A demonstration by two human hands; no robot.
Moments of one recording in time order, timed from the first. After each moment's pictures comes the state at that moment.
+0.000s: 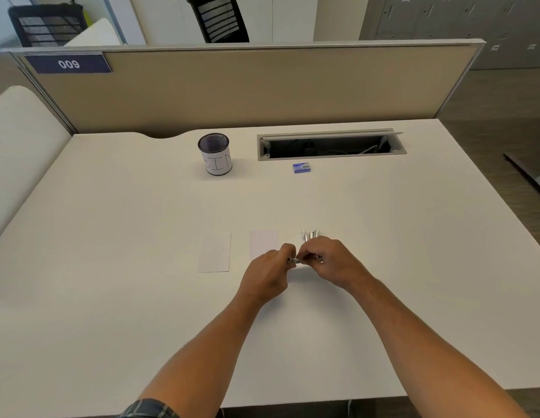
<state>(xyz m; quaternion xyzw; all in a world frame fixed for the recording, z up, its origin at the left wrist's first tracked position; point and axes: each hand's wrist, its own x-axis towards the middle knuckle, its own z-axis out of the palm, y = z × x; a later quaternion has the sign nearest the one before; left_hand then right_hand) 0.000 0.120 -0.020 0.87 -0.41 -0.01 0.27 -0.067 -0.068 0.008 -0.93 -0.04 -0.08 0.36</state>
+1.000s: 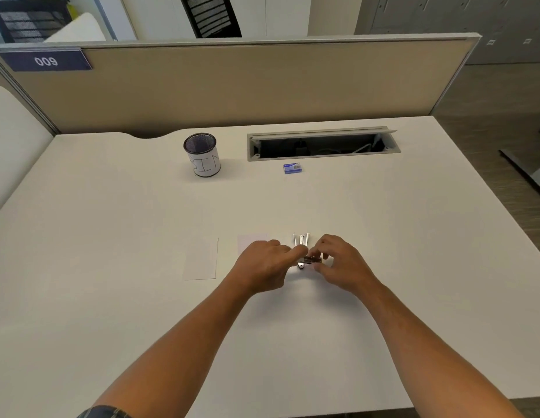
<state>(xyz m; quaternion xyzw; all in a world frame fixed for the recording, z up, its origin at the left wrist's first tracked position) 0.020 0.092 0.030 0.82 -0.56 0.07 0.07 -0.078 -0.109 -0.005 -0.94 0.06 -0.06 0.33</state>
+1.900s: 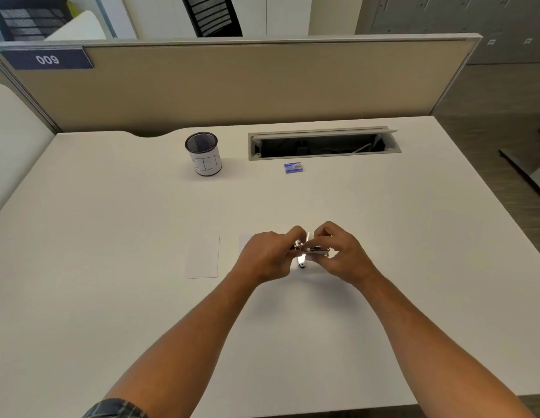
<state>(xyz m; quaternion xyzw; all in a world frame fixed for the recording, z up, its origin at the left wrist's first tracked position) 0.027 0.083 0.038 0.85 -0.49 0.00 0.18 -0.070 -0.109 0.014 -0.91 -0.02 -0.16 0.37</state>
